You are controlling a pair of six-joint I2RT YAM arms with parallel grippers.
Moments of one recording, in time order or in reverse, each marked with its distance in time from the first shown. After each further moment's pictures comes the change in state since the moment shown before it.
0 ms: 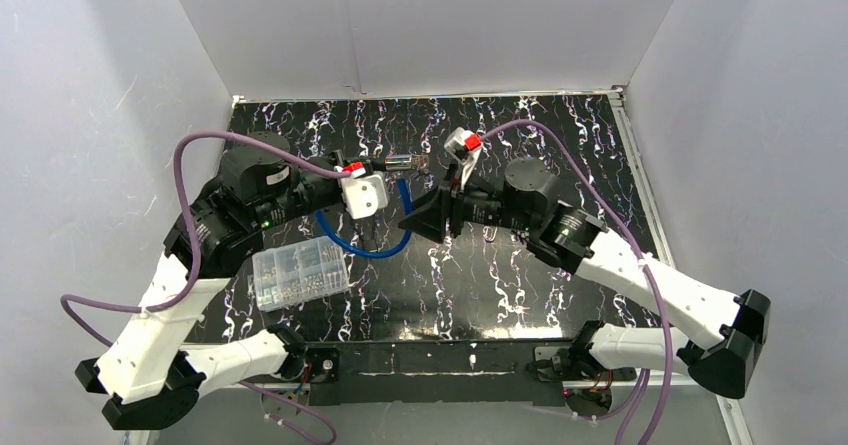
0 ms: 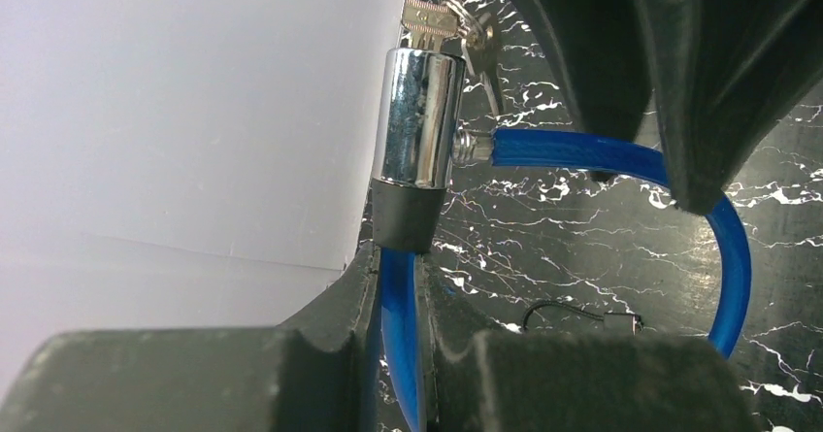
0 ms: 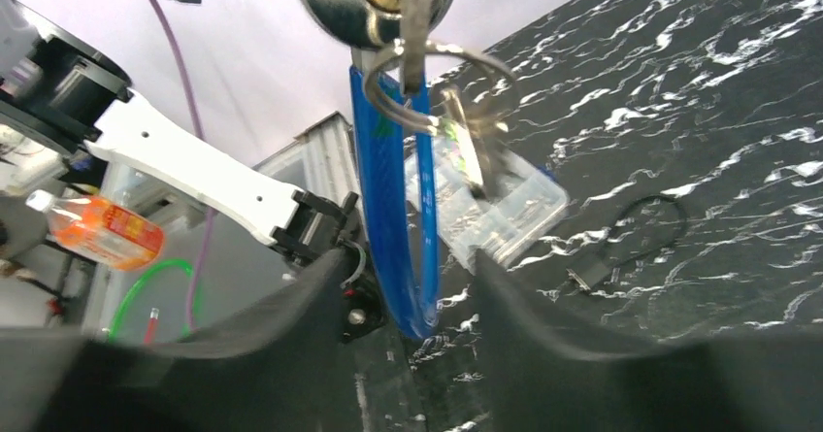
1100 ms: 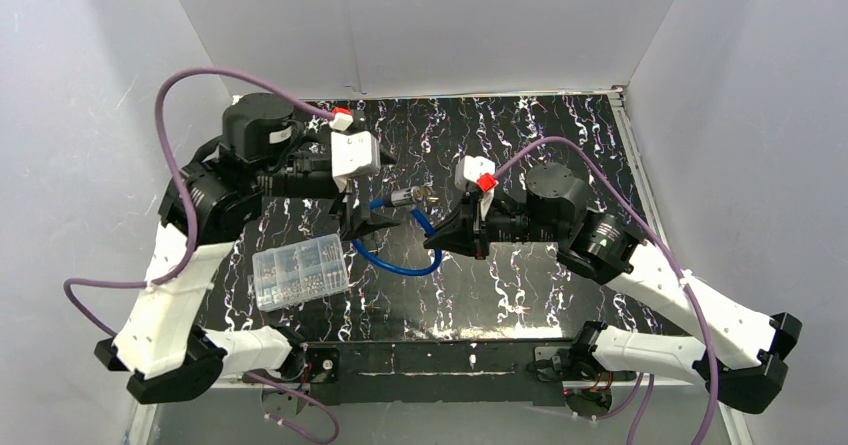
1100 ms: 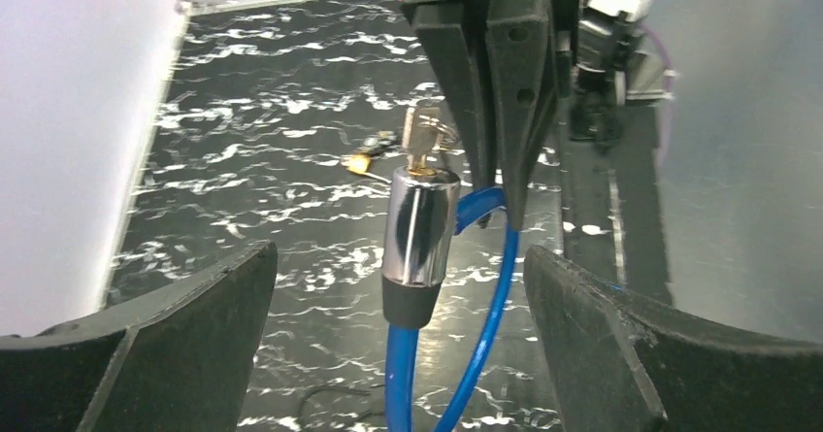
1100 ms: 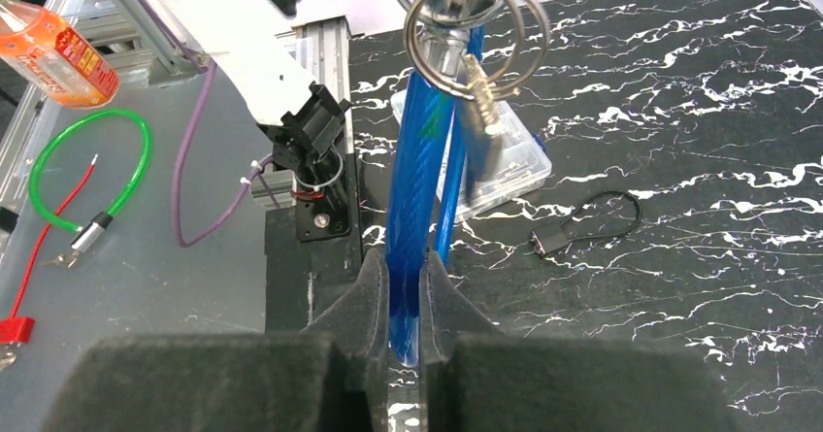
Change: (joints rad) left arm 0.077 0.174 0.307 -0.240 0.465 -0.358; right arm 0.029 -0.112 0.066 -0.291 -0.121 -0.367
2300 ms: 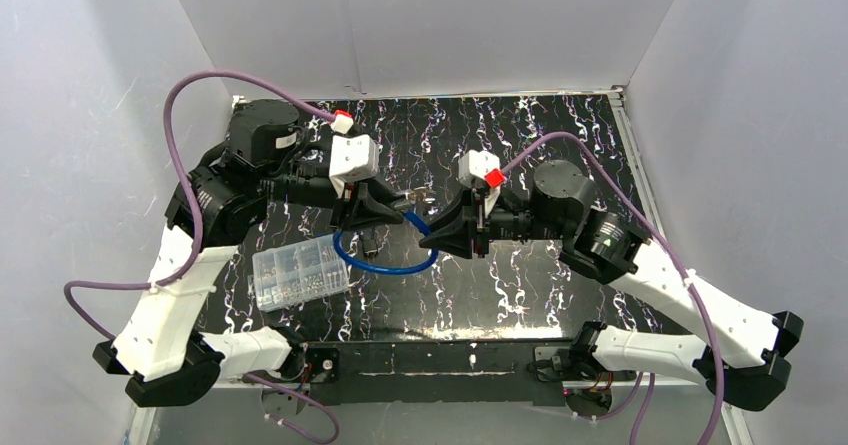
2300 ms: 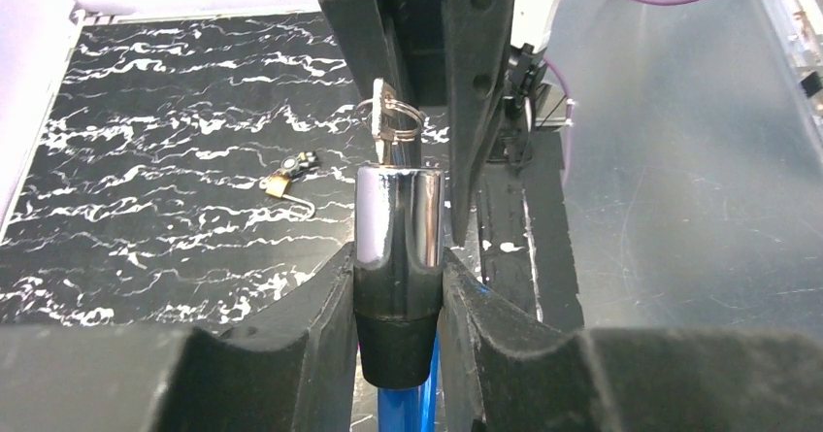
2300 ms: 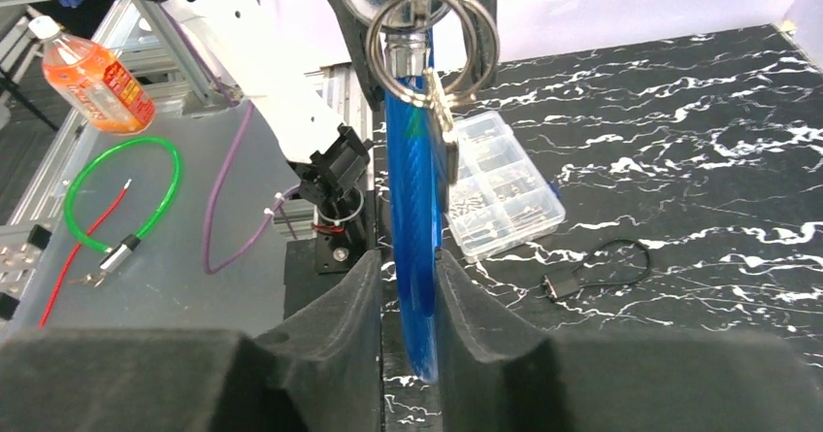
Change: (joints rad) left arm 0.013 -0.007 -0.062 0.016 0.174 -0.117; right arm 0.027 0.009 0.043 0.057 -0.034 0.030
